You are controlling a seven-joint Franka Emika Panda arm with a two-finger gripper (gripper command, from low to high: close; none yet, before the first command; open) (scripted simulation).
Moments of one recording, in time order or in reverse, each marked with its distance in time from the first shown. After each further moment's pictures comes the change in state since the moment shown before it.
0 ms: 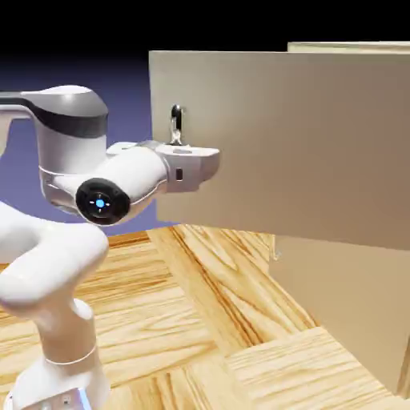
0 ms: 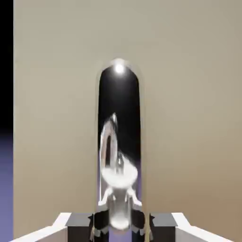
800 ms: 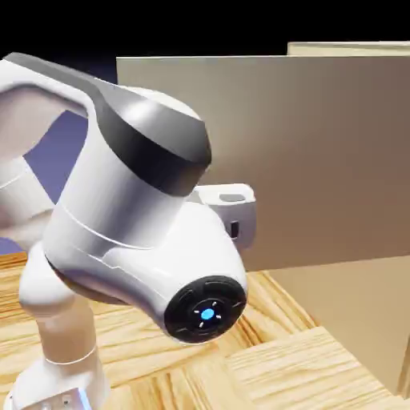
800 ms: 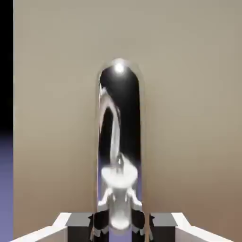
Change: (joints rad) arm 0.595 0.840 -0.811 0.795 -0.416 -0.707 -0.430
